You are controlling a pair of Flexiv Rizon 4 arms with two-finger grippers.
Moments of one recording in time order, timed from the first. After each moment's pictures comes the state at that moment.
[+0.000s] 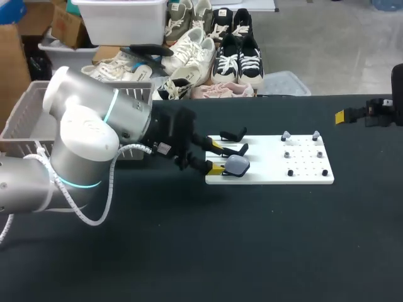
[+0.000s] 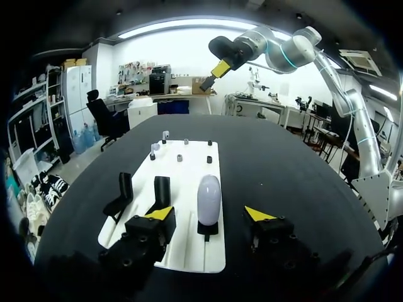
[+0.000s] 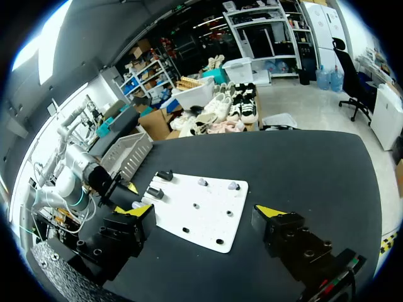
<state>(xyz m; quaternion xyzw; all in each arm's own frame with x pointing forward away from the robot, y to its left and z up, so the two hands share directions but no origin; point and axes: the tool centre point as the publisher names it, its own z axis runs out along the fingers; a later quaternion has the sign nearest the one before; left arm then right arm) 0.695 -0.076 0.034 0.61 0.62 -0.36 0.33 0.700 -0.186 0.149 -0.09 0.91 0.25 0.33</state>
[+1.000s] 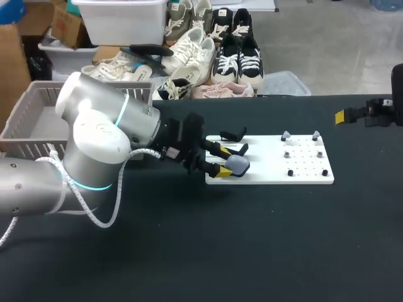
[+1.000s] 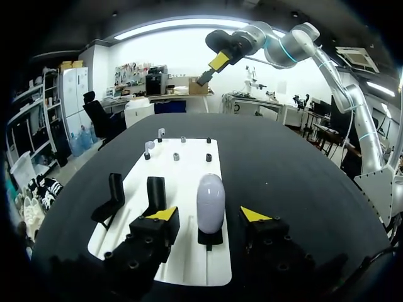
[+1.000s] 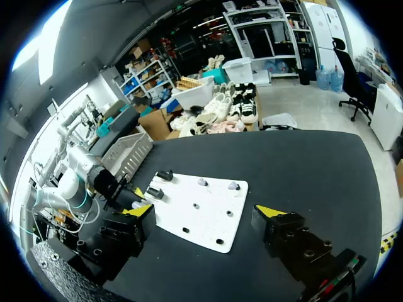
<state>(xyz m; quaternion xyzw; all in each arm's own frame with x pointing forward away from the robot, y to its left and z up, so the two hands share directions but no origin) 0.696 -0.093 0.019 0.62 0.61 -0.37 0.33 0.700 -0.186 0.149 -0.09 0.91 0.25 0.33</state>
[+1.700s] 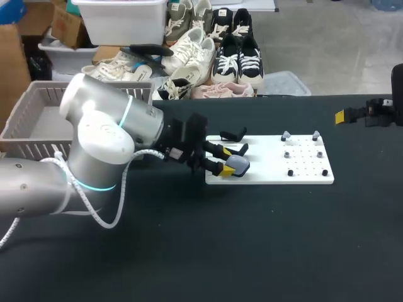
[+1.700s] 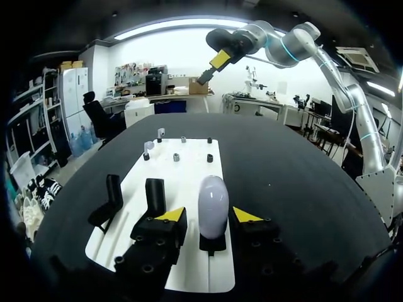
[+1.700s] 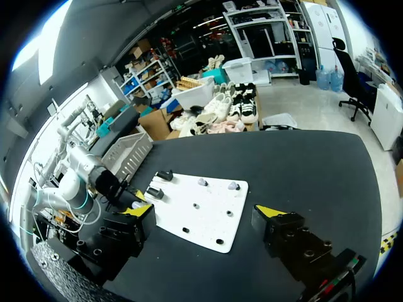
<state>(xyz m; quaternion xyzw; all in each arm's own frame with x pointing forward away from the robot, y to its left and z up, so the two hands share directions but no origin) 0.698 -0.101 0.016 0.62 0.61 -0.37 0.33 0.700 -0.186 0.149 -0.09 0.91 0.25 0.33</state>
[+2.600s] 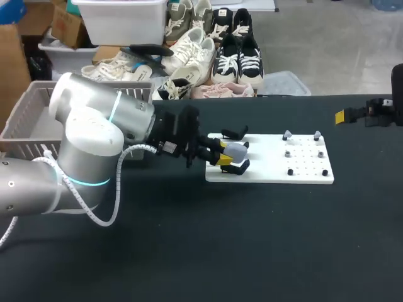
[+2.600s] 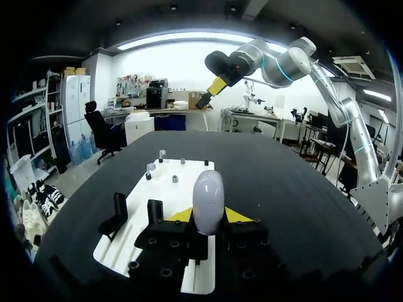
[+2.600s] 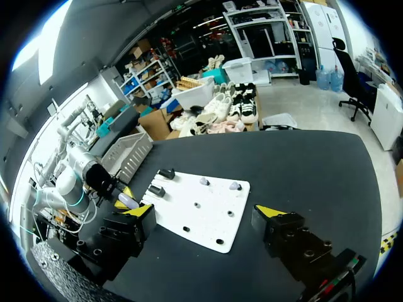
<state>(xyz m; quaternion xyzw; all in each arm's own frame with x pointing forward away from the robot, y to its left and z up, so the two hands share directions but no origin) 0.692 -0.095 0.056 0.60 0.59 -0.41 0.36 0.700 -0.186 0.149 -0.09 0.91 0.25 0.33</state>
